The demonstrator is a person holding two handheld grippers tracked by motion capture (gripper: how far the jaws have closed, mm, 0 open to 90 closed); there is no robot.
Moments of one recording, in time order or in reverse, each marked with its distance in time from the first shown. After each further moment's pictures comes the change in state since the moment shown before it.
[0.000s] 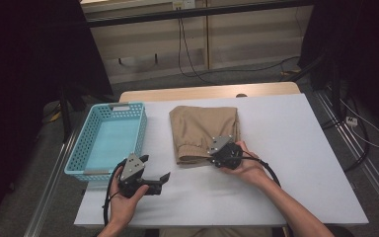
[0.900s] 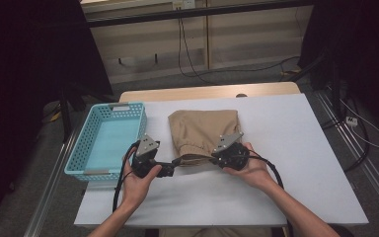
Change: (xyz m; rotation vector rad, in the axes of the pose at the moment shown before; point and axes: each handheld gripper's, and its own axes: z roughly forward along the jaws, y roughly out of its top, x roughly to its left) left arm 0.008 0.045 0.044 0.071 -0.050 -0.070; right arm 0.003 -0.004 -0.024 -0.059 0.068 0.099
